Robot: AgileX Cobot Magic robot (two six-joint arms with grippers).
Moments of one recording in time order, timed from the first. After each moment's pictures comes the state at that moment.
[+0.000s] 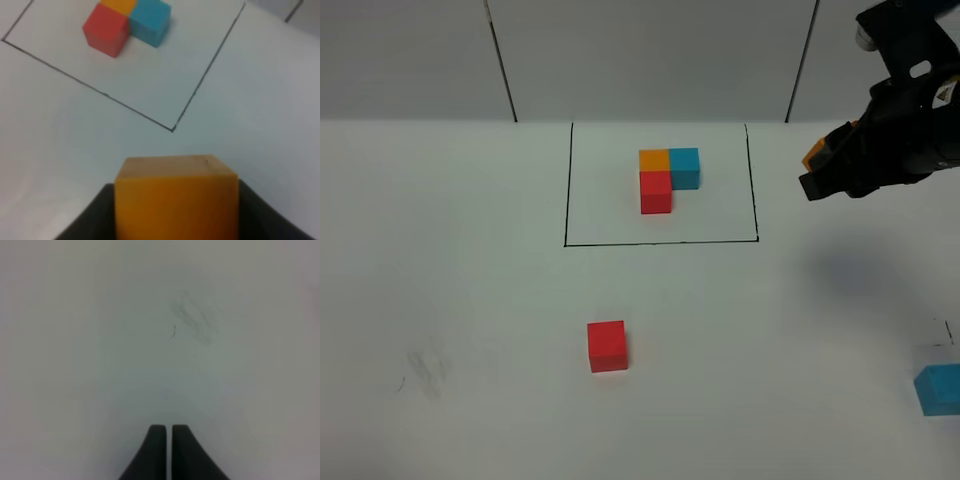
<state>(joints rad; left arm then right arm) 0.11 0.22 -0.51 -0.10 1.07 0.12 0.31 1.46 -1.23 0.11 0.70 -0.24</state>
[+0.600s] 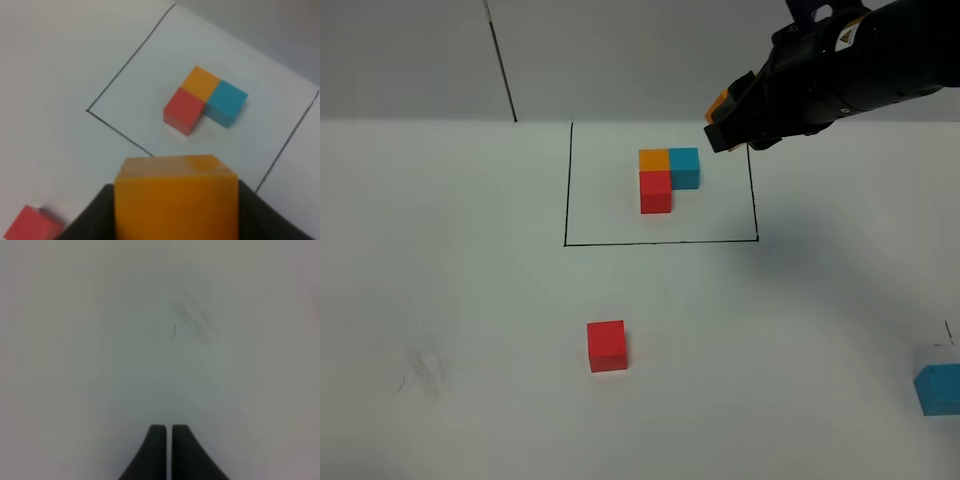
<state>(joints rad) 0.11 0.22 -0.51 -0.10 1.07 0.12 0.43 1.62 -1.46 0.20 0.71 -0.25</state>
